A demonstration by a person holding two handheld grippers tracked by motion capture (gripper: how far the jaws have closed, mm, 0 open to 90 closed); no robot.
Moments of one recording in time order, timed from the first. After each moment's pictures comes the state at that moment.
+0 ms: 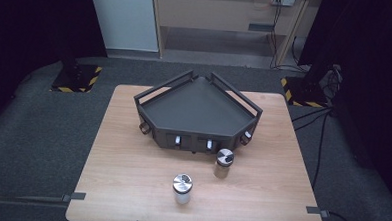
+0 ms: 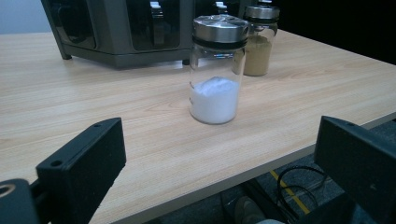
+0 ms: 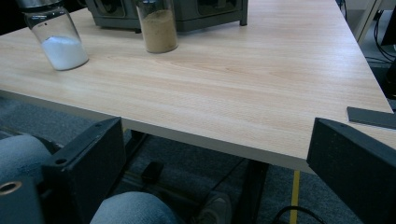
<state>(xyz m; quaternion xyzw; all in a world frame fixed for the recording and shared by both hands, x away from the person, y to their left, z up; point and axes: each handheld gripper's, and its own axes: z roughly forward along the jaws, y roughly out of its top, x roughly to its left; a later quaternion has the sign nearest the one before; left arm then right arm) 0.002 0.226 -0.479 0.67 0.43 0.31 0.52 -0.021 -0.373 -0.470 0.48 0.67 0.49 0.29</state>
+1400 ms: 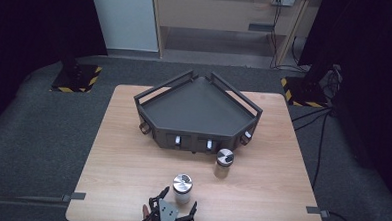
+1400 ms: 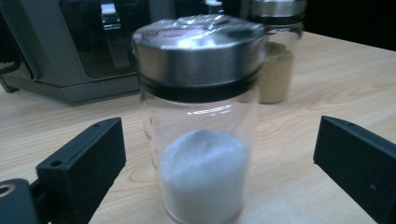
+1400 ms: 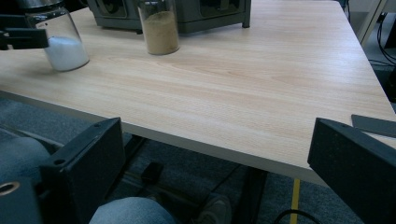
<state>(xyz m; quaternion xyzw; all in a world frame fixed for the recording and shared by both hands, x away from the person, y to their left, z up) 0.109 0.149 -0.506 0.67 0.42 0.35 0.50 -0.013 -0.373 -0.469 0.47 0.67 0.49 0.29</state>
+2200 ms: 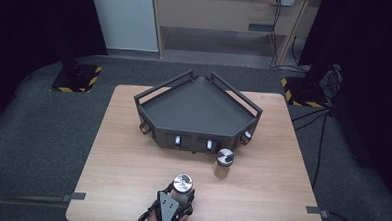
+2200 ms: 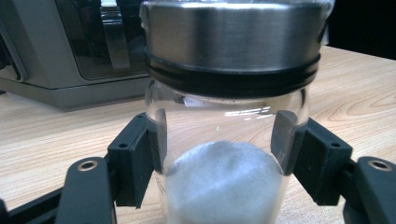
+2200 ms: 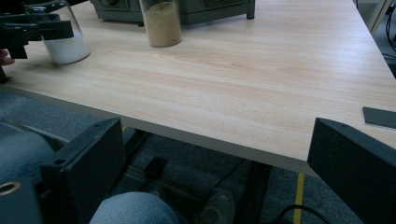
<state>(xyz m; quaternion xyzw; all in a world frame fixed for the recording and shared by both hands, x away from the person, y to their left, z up) 0.127 0.154 -0.529 0.66 0.41 0.34 0.53 -0.007 -0.373 -0.471 0.48 0.68 0.49 0.28</state>
